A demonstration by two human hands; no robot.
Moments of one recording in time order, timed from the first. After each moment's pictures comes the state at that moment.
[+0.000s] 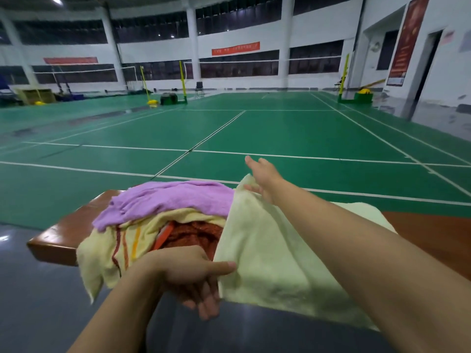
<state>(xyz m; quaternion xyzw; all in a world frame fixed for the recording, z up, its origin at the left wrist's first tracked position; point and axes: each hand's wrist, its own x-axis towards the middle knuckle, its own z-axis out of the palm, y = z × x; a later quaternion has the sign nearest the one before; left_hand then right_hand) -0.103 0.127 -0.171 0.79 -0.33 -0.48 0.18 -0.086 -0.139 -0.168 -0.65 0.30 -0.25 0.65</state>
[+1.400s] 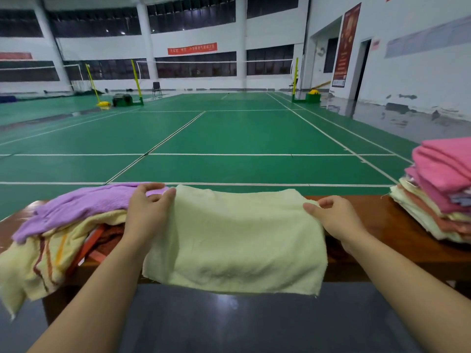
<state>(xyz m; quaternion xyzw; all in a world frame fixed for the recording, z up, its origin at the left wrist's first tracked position) -0.126 0.035 -0.181 0.75 -0.26 -0.01 0.61 -0.407 -0.192 -0.203 -0.69 0.49 -0.35 0.41</state>
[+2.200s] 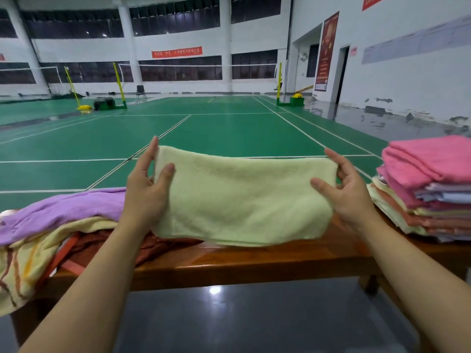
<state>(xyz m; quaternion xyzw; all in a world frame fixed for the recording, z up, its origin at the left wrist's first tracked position) -0.157 0.006 -0.144 0.62 -0.41 0.01 0.67 -0.457 -0.210 -0.167 -0.69 0.23 -0.51 0.45</state>
